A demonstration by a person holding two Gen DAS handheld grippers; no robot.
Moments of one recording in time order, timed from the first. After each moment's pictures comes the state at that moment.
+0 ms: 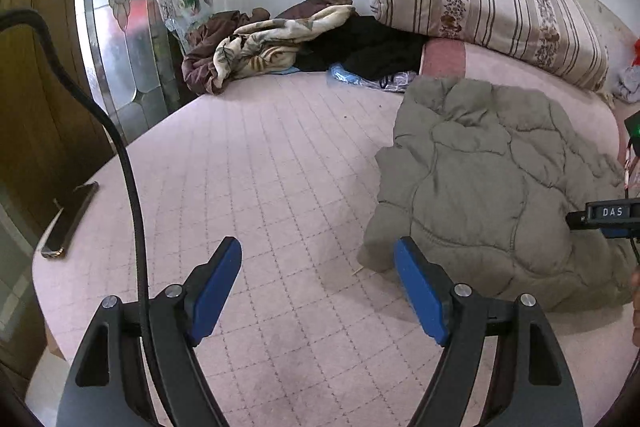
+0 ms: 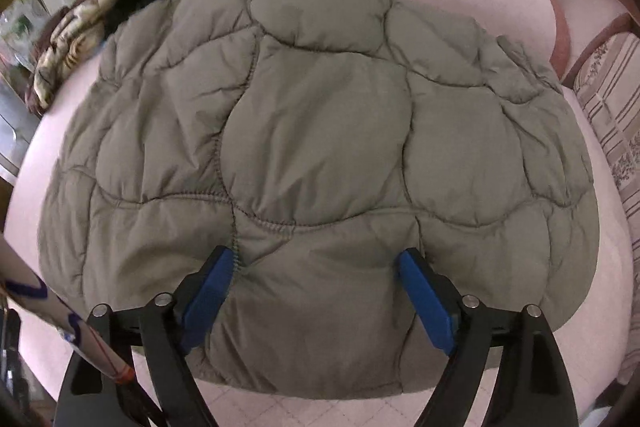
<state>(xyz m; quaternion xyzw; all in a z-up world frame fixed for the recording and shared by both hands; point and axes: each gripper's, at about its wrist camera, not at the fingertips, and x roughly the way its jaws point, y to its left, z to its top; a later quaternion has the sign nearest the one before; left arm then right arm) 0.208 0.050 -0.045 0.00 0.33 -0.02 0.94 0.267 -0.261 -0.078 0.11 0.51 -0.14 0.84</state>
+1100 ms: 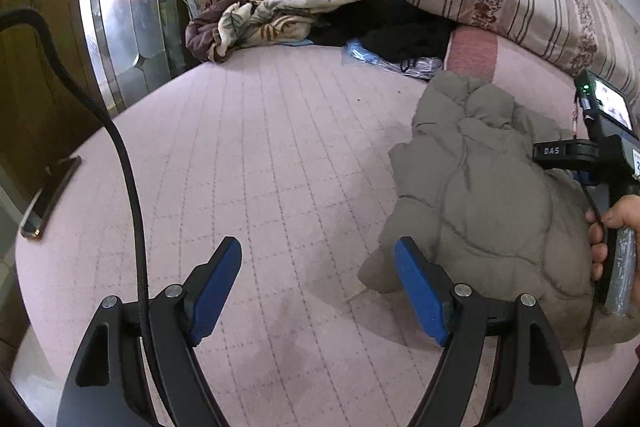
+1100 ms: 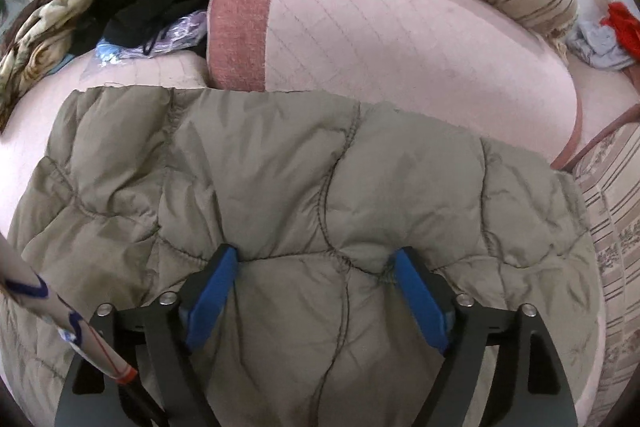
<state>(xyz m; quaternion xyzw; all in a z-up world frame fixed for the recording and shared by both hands) 0.264 0.038 -0.066 -0.03 0.38 0.01 0.92 0.426 -0.252 -0.087 0.03 0.48 -0.19 0.86</state>
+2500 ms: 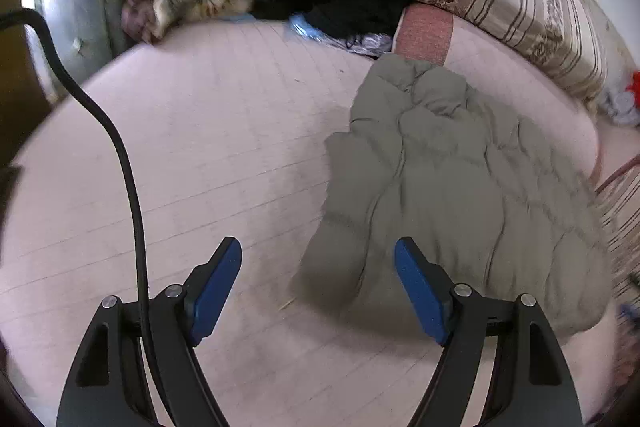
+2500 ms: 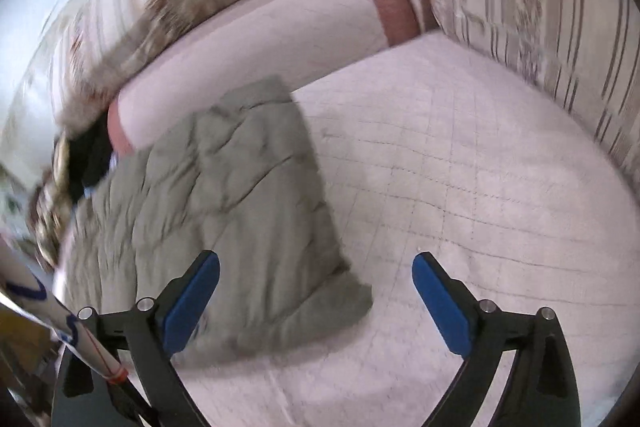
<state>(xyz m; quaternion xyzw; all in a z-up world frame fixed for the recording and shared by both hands) 0.307 0.025 -0.063 -0.07 0.44 -0.10 0.89 0.102 -0.506 -0.067 0.33 0.36 -0.22 0.84</state>
